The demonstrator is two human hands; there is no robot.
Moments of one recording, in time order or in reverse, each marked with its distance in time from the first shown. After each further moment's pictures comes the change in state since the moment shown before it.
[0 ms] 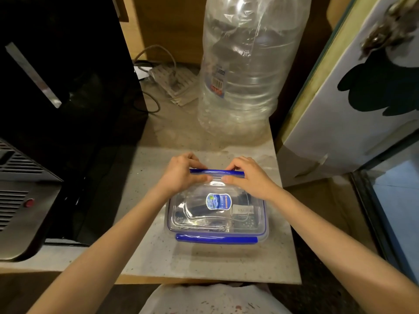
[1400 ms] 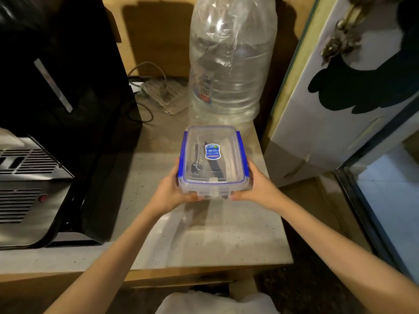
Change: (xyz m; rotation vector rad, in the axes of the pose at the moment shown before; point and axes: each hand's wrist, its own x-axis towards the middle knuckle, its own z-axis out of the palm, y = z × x) left_hand -0.060 -0.004 0.002 -0.494 -0.043 0.016; right_hand -0.070 -0.013 -0.003 0.574 0.070 0.108
